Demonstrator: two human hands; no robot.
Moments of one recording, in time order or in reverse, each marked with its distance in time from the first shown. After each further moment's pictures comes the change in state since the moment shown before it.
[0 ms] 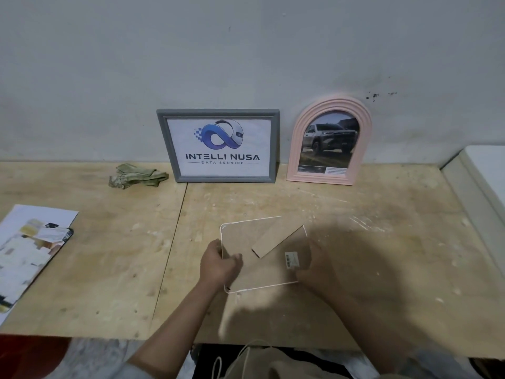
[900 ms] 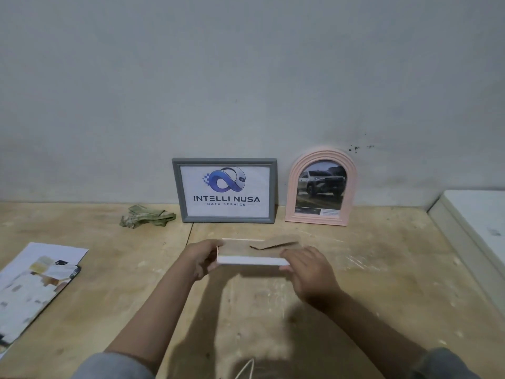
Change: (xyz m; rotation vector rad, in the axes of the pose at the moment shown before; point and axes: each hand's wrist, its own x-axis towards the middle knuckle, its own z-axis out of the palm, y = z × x) left_hand 0.024 0.096 -0.069 -0.545 -0.128 -0.324; right_hand 0.004 -0.075 -0.051 -0.461 0.324 -0.967
